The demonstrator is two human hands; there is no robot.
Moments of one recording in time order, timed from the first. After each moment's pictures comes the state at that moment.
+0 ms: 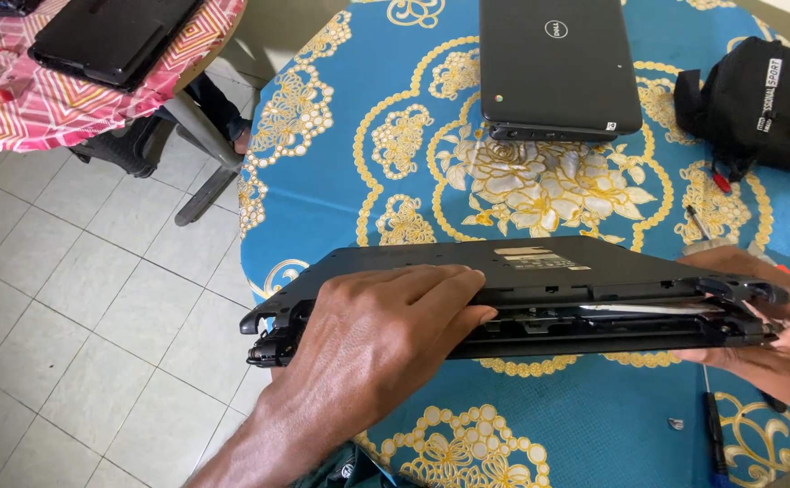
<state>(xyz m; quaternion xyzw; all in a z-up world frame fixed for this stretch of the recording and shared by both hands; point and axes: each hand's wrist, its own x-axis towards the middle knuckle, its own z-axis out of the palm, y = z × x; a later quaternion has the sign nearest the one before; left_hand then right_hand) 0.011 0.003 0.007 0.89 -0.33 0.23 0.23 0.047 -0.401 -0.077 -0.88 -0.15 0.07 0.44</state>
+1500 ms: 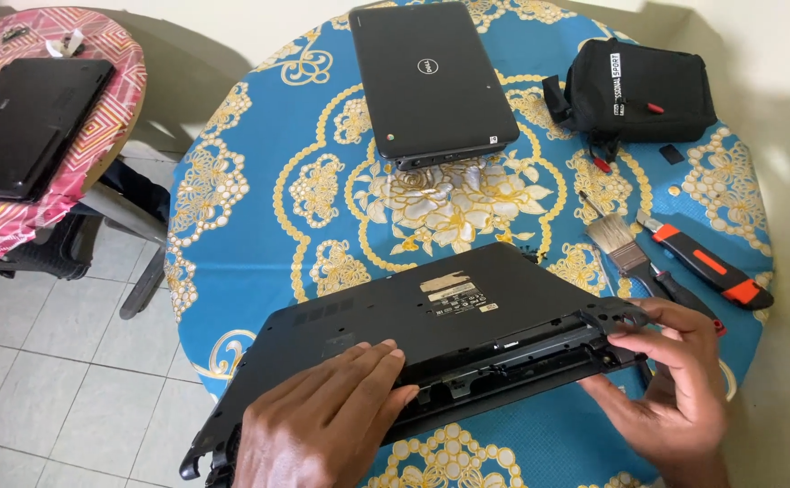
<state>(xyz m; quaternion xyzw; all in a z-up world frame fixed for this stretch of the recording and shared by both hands) -0.018 0.005 -0.028 0.89 -0.33 0.24 0.20 -0.057 -0.332 -0.122 -0.85 -0.11 -0.36 0.37</state>
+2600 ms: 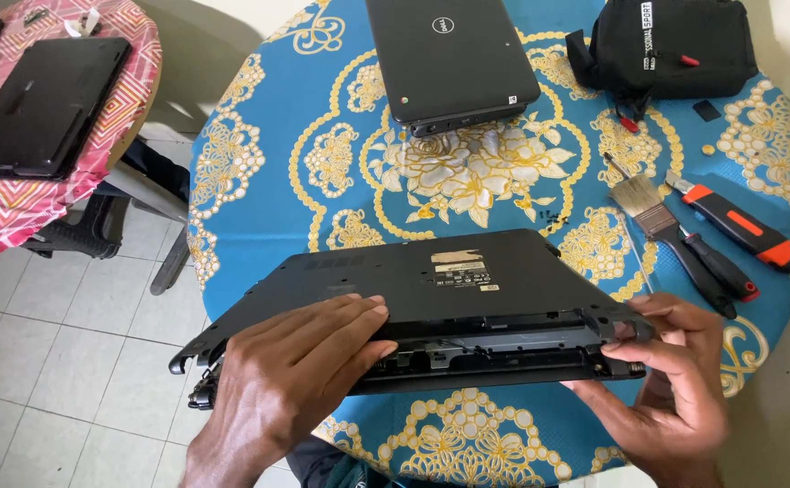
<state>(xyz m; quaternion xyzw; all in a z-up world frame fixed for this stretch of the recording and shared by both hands) 0.002 0.035 0.003 0.84 -0.43 0.24 0.22 -0.085 -0.286 -0.122 -0.81 -0.08 -0.36 0.46</state>
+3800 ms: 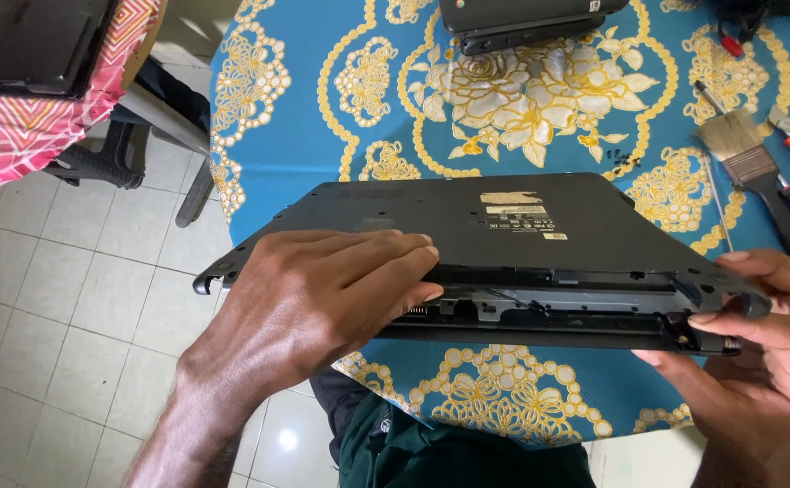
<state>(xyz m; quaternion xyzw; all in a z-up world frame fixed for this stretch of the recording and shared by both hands) 0.019 0.050 0.025 0.82 -0.52 0.18 0.16 -0.099 -0.293 -0.114 -0.85 -0.08 -0.29 0.43</state>
